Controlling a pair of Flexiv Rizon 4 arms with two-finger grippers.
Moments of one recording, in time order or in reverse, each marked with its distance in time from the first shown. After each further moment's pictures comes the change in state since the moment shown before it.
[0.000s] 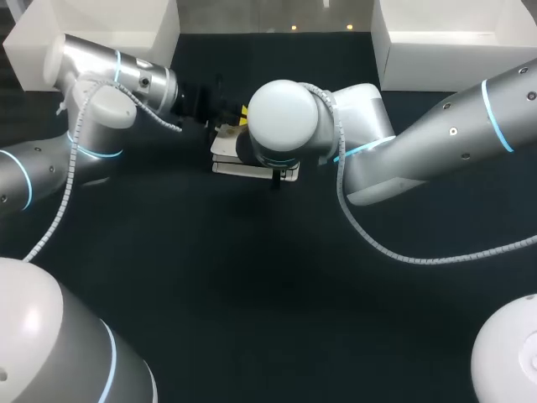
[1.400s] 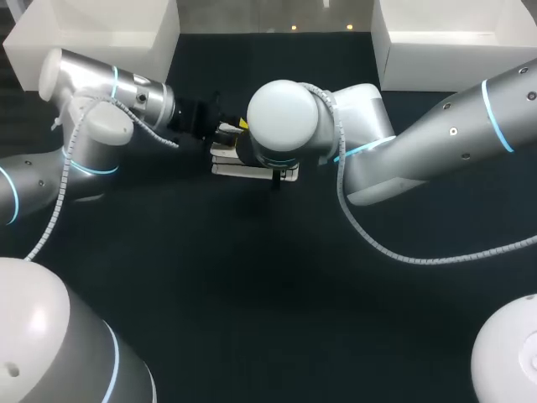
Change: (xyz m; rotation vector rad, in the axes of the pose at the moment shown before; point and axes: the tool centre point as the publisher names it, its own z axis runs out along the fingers) left arm 0.035 -0.009 -0.004 -0.017 0.015 -0.026; right arm 0.000 0.000 0.000 0.000 0.000 0.000
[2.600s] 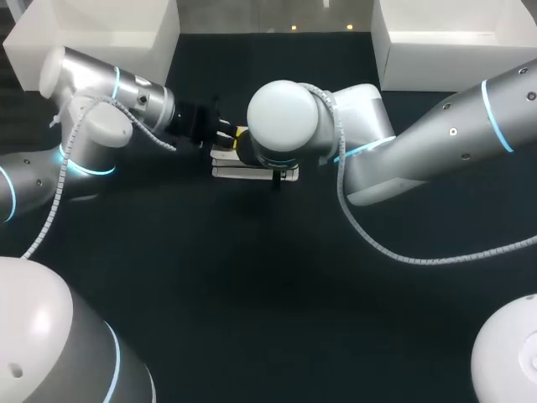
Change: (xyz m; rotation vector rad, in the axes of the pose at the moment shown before) left arm 0.017 0.008 0.001 -0.019 0.053 0.006; right arm 0.001 -0.001 0.001 0.001 0.001 0.000
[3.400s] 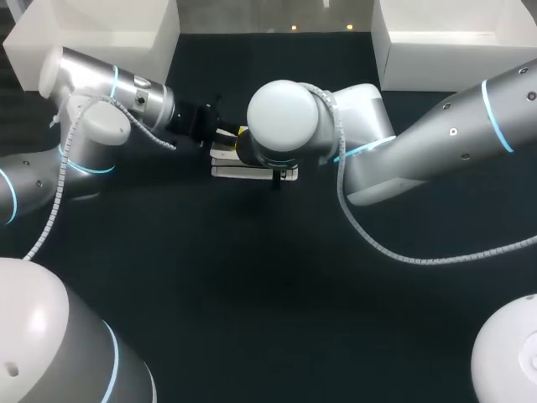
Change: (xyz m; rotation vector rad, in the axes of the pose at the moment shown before) left arm -0.006 -0.010 0.000 0.034 -0.015 0.083; right arm -0.001 0.000 0.000 0.000 -0.001 0.000
